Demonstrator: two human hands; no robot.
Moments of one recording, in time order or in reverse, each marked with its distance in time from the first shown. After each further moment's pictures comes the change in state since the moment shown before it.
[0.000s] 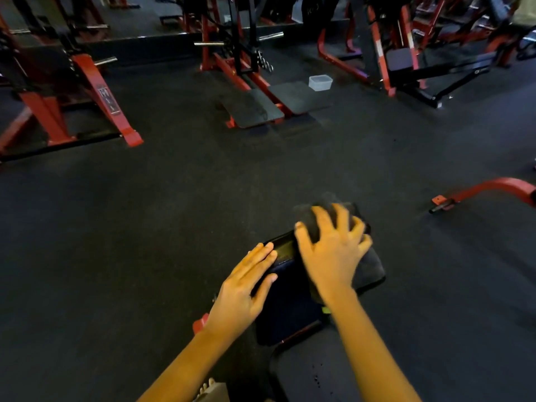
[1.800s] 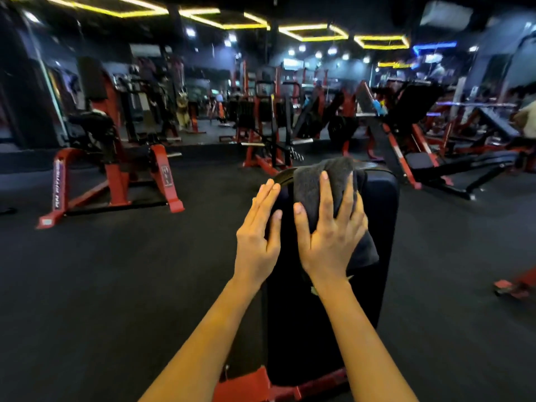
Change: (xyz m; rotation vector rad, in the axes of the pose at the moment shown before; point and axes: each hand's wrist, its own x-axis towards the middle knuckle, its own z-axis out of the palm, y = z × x) left_hand -0.040 -0.044 0.081 -0.013 0.638 0.352; right_hand -0.089 0.025 0.101 0.428 0.597 -0.365
